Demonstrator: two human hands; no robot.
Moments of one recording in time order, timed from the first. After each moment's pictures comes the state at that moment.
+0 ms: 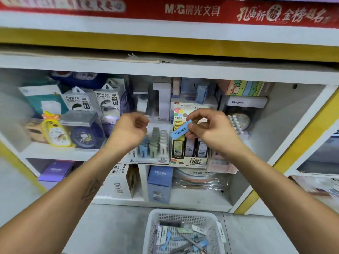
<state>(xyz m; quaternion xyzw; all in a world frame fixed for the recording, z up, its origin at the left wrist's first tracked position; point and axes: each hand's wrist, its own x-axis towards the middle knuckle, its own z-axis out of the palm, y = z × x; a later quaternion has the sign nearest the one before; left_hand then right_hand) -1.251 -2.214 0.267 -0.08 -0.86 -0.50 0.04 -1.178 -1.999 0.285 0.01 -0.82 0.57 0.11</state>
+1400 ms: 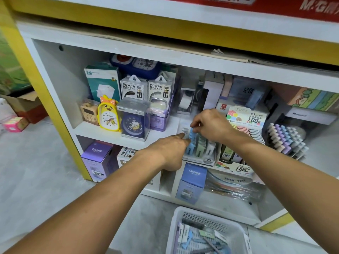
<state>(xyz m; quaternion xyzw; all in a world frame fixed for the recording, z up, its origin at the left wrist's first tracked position) -1.237 -2.278 0.240 -0.27 -0.95 -0.08 -0.12 -1.297 -2.100 0.251 0.14 -0.98 0.09 0.07</state>
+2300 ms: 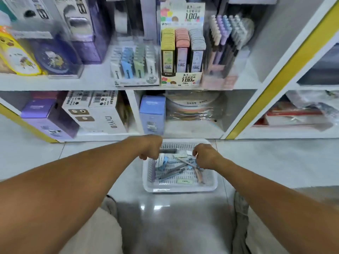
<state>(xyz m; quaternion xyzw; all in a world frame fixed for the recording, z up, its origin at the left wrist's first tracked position) -1.156 -2.188 0.064 -0.27 -0.88 0.02 -0.39 -1.063 -1.988 0.003 -0.13 -0.94 0.20 -0.25</state>
